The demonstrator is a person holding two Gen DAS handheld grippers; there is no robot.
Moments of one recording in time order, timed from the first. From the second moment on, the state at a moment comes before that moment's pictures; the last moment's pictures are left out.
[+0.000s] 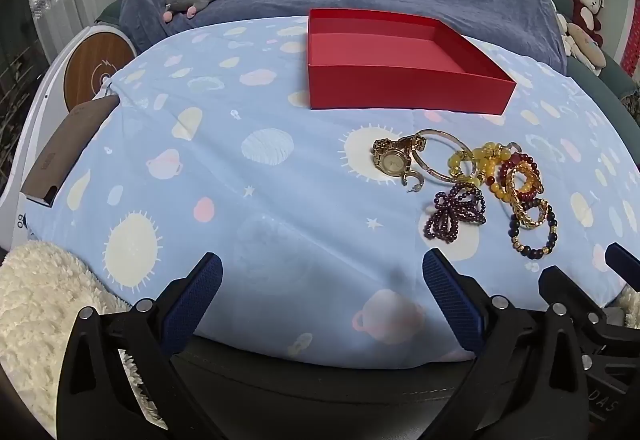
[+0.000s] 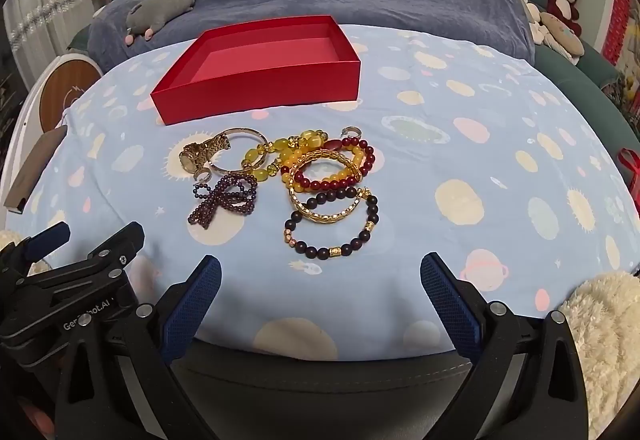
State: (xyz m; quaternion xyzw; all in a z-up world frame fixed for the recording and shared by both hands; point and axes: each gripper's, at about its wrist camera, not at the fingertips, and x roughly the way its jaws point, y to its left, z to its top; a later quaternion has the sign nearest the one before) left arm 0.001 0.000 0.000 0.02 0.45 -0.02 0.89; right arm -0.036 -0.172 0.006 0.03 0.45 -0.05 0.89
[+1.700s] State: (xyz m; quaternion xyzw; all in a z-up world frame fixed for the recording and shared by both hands) left arm -0.005 -0.003 0.003 0.03 0.44 -0.02 0.90; right arm -0.037 -0.175 0.008 0.04 0.45 -0.05 0.89
